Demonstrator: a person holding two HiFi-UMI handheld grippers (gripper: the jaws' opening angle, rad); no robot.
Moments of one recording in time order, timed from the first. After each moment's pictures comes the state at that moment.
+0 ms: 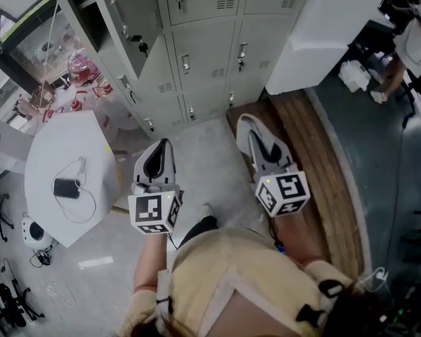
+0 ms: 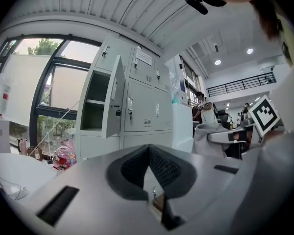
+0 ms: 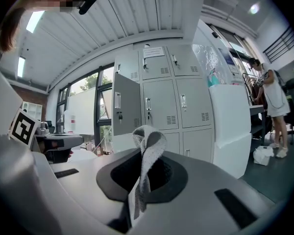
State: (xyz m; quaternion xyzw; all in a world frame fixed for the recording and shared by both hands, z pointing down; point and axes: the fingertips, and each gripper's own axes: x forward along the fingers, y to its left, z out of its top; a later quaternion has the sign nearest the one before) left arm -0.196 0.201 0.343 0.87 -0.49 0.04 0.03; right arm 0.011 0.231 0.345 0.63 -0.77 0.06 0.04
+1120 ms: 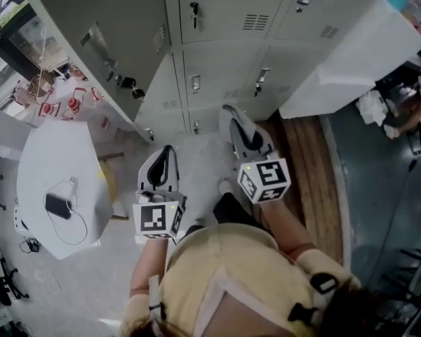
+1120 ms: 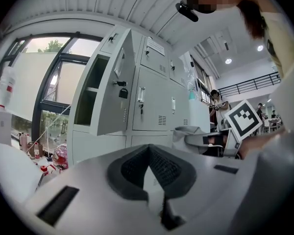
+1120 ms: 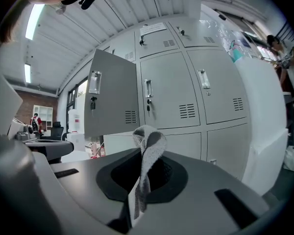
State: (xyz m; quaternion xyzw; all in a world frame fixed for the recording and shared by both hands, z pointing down) left arm -0.166 0.048 0.374 0.84 -0.54 0.03 0.04; right arm -0.001 -0.003 0.374 0.56 -0.83 0.06 0.04
